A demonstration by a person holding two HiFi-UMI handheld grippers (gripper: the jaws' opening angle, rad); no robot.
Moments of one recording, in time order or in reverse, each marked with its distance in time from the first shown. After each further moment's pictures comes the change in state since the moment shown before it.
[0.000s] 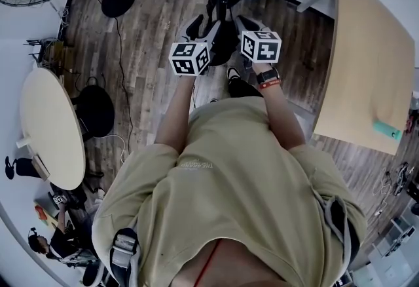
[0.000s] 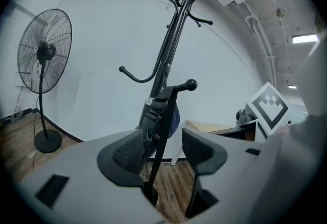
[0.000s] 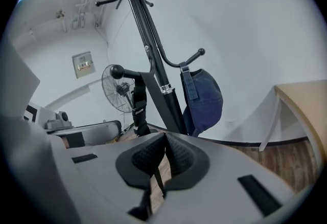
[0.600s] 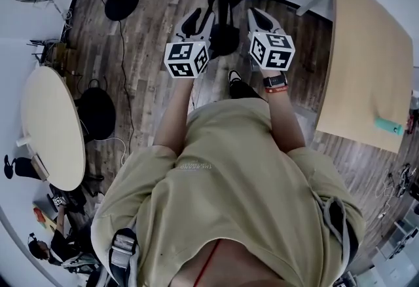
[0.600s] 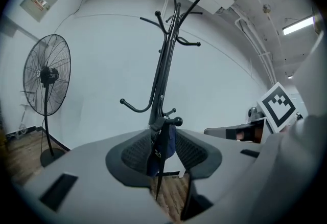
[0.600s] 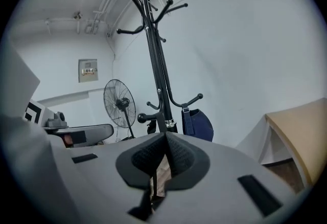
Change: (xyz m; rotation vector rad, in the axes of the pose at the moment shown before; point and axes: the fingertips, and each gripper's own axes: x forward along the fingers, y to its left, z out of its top) left arm -0.070 -0.022 0.062 0.091 -0.140 0.045; right arm -0.087 0.035 0.055 -0.106 -0.231 -0.075
